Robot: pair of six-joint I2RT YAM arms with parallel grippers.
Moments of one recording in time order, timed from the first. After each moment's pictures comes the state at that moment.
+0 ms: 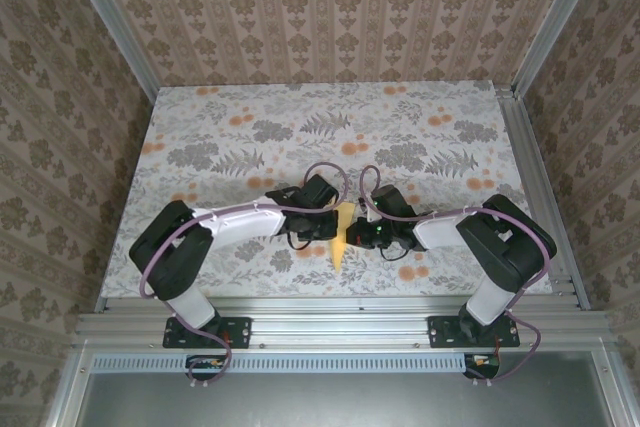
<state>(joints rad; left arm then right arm) -0.90 1.66 0.95 -0.39 0.13 -0.78 0.60 1.68 0.59 0.22 -0.48 0.76</state>
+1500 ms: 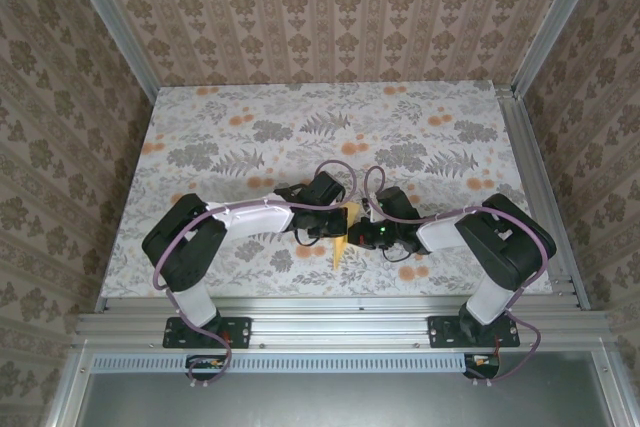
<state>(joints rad) -0.90 1.73 1.00 -0.31 0.21 -0.77 0.57 1.68 0.54 0.34 -0.53 0.79</state>
